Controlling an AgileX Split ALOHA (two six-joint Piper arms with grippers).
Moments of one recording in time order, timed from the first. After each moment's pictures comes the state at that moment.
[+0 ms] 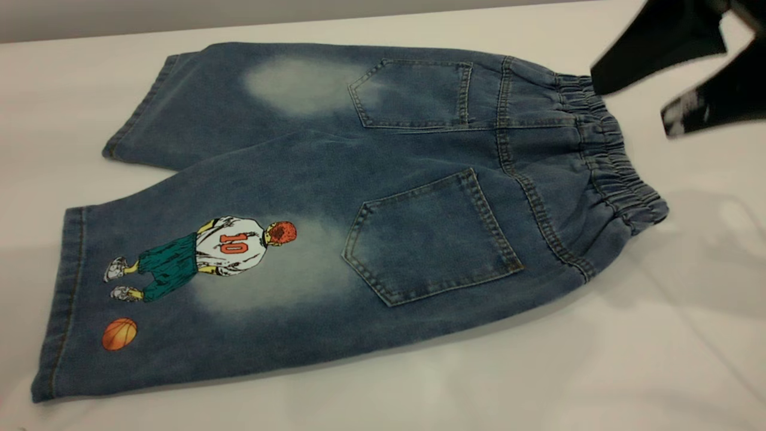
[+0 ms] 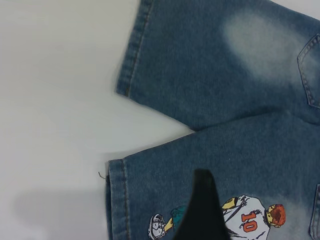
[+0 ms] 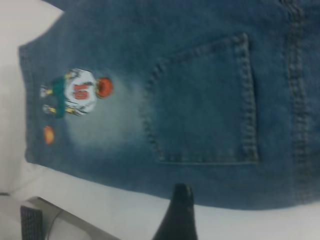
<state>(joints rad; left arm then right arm) 0.03 1.15 -0.64 -0.43 0.42 0.18 0.03 1.62 -0.68 1.17 0.71 -0.95</state>
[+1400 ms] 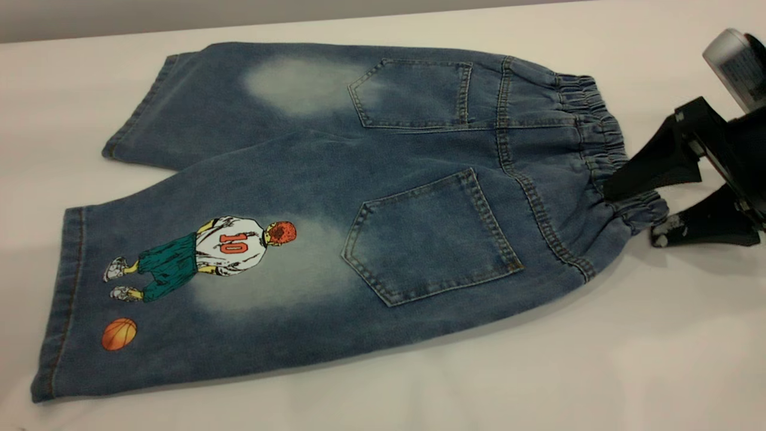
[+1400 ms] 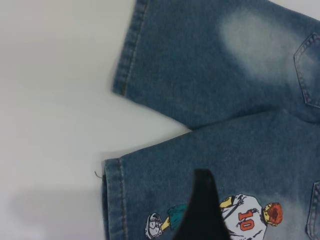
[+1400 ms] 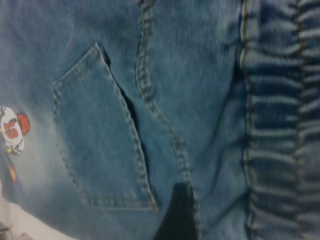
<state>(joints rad) 0.03 1.15 -0.64 -0.45 0.42 0.20 -0.16 2.17 -0.78 1.46 0.81 -1.37</state>
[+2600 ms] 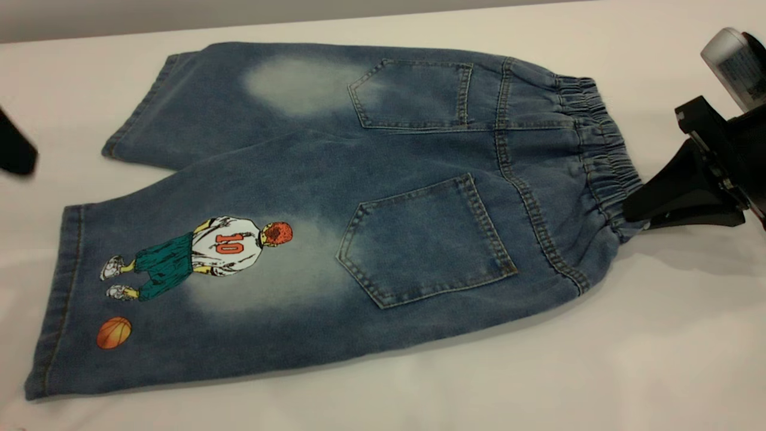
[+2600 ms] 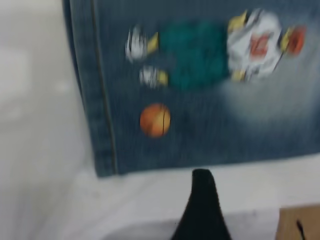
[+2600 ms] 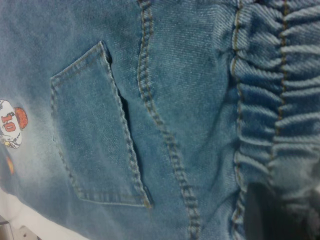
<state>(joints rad) 0.03 1.36 -0.64 -0.44 0.79 0.17 -0.16 2.17 -0.78 1.42 0.81 -1.34</state>
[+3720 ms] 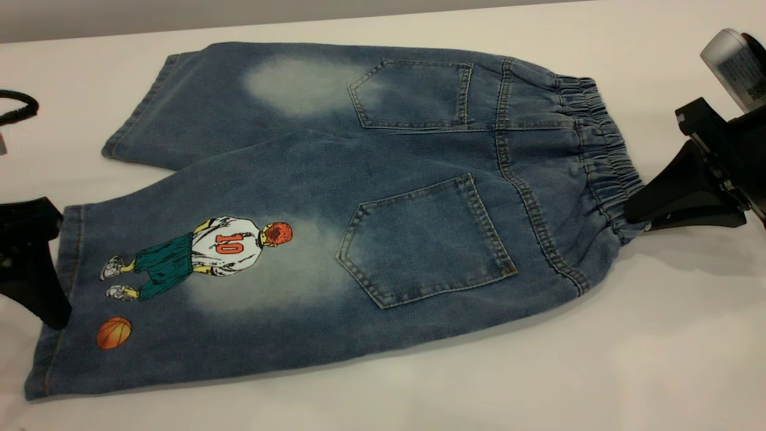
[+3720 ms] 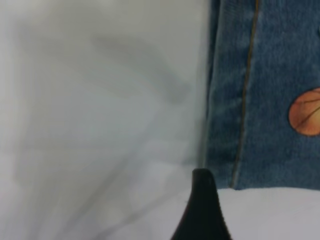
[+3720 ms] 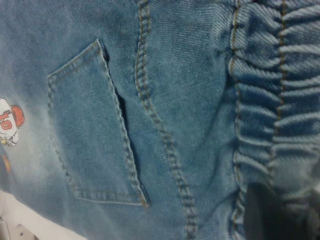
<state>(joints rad) 0.03 1.76 -0.58 -0.30 0.55 0.05 -0.16 2.17 -0.78 1.42 0.81 -1.34</state>
